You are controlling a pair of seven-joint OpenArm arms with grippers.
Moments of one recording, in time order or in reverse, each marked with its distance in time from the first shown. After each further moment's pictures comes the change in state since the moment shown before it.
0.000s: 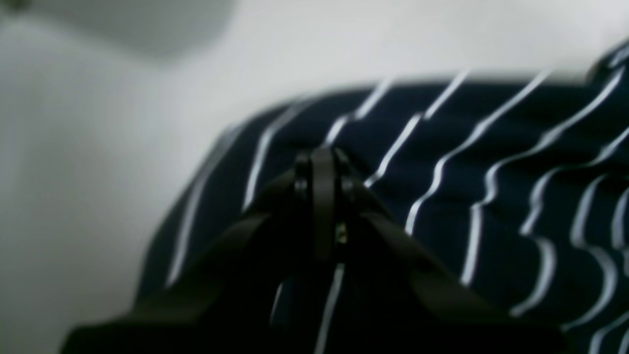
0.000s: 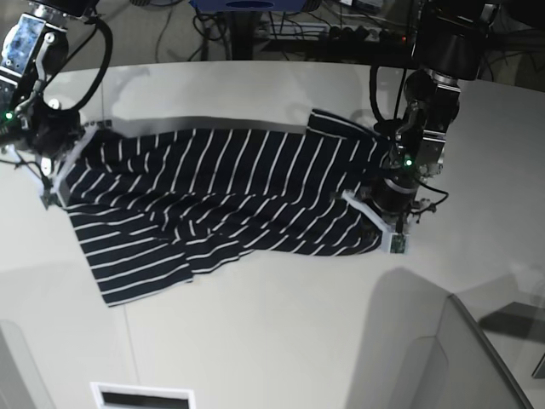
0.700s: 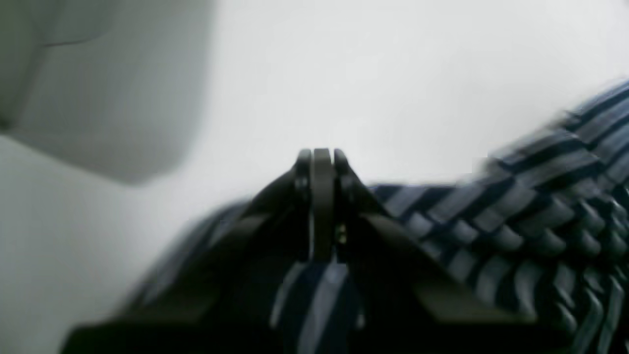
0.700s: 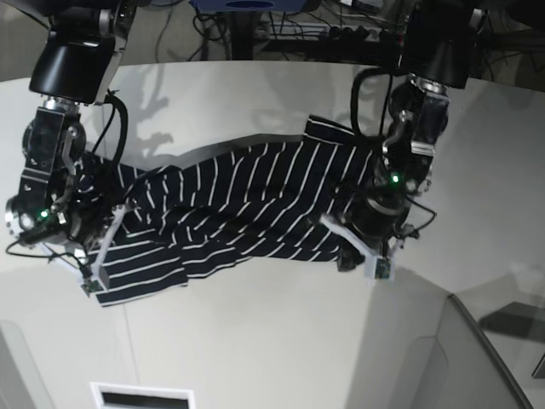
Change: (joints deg) left arm -0.8 3.0 1.1 7.0 -0.1 -0.1 0.0; right arm 19.1 0.2 -8.9 -15.4 -12.0 0.0 6.4
